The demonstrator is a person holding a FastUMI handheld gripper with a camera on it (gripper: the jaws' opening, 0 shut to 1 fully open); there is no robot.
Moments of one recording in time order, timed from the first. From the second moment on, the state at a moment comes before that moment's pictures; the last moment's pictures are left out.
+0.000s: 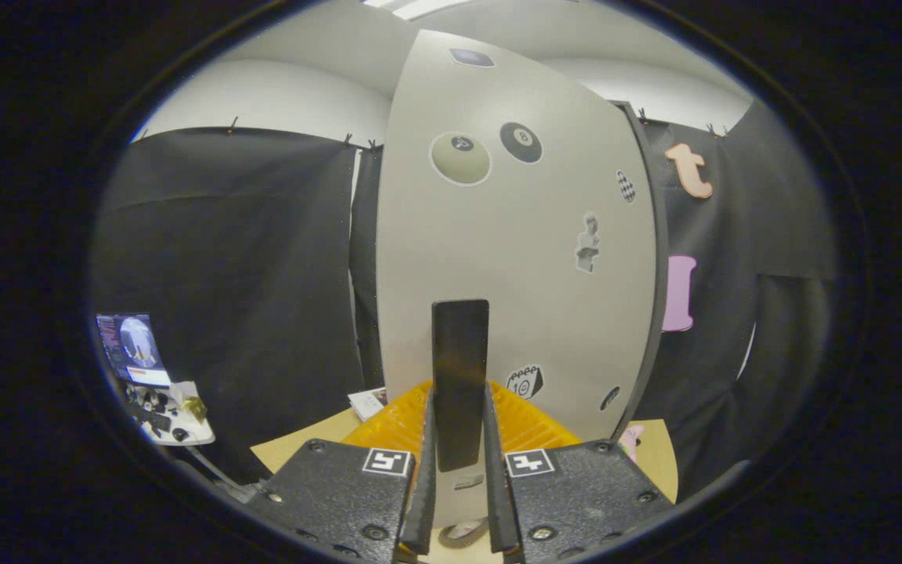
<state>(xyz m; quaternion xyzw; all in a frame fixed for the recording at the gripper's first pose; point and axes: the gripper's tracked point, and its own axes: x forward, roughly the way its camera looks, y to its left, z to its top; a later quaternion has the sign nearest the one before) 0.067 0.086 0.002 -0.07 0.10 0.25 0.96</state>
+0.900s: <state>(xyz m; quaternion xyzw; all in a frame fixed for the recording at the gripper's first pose) 0.056 -0.013 0.019 -0.11 0.06 0.12 0.98</state>
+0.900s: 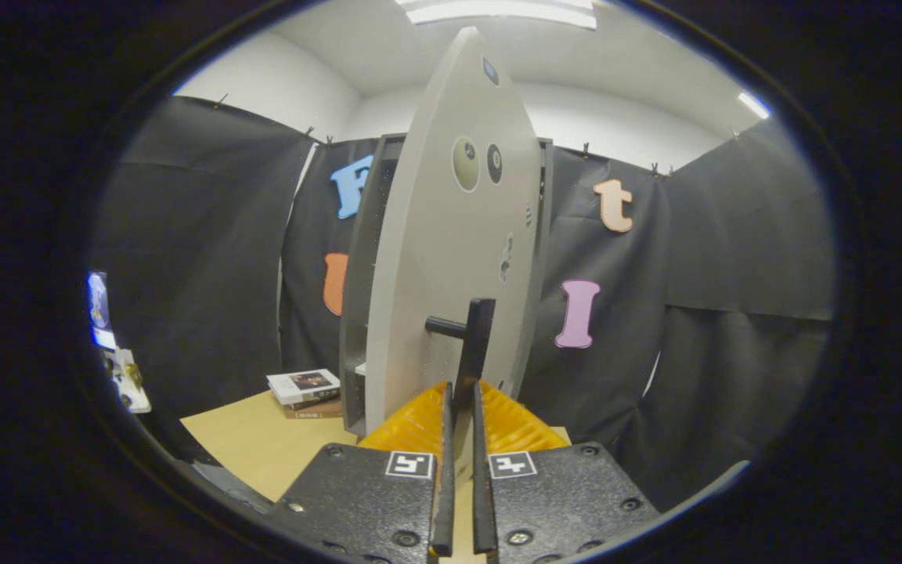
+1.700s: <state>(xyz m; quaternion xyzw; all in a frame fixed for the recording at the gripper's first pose) 0.062 -0.105 0.012 -0.04 0.08 0.06 0.99</state>
